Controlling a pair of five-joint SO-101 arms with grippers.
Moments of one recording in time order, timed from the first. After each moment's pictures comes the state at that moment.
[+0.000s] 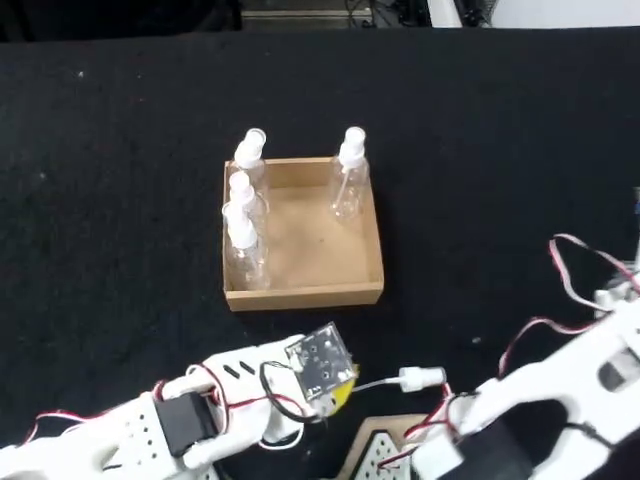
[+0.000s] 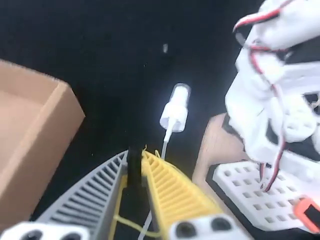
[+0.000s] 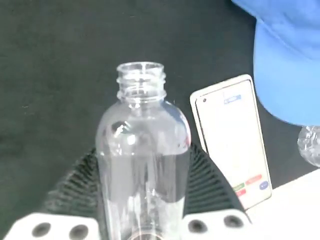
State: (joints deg) left arm 60.6 -81.9 81.4 42.4 -2.9; right arm 59.9 -25.6 26.7 70.6 47.2
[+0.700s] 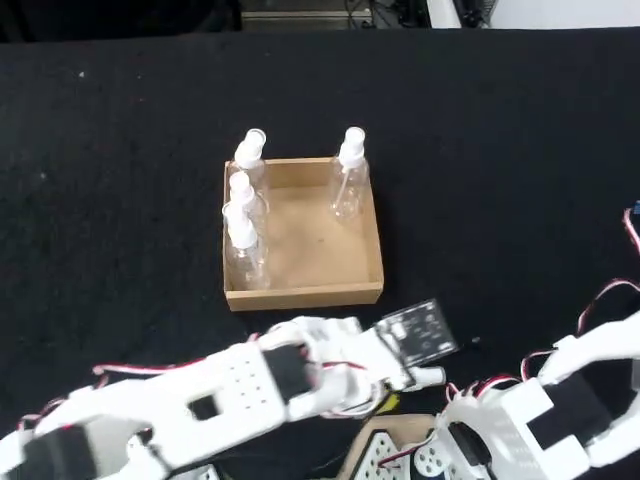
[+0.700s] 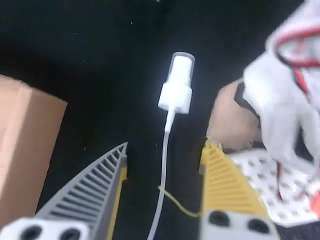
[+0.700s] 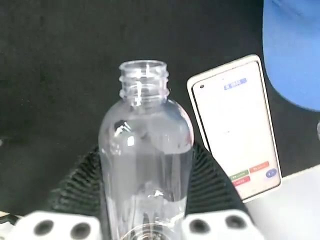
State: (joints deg) left arm 60.9 -32.0 52.1 41.6 -7.4; right arm 63.5 -2.3 -2.2 86.0 46.8
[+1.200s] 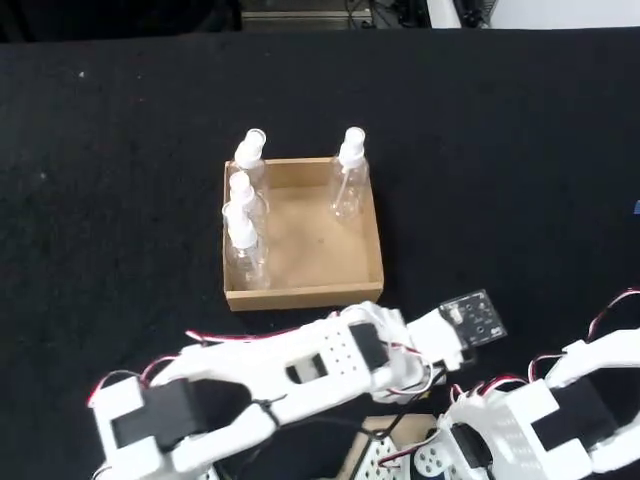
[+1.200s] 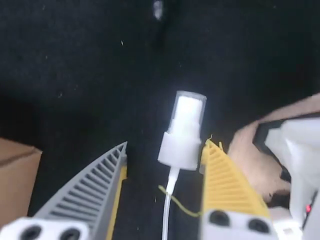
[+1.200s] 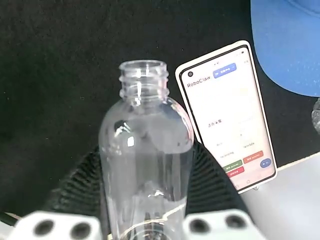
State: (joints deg) left arm 61.5 0.1 31.3 37.5 -6.8; right arm 66.6 -1.6 -2.2 85.3 48.8
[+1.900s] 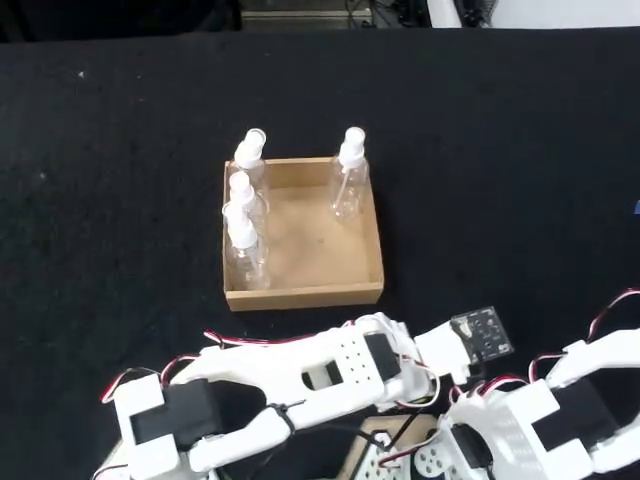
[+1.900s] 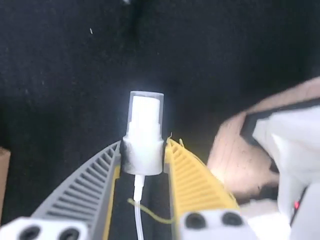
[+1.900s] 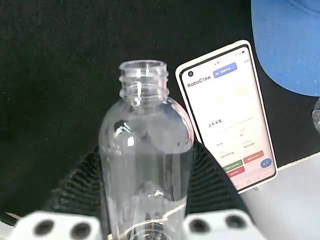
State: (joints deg) left arm 64.3 3.7 29.3 39.5 -6.5; right arm 66.6 -1.6 -2.2 85.3 48.8
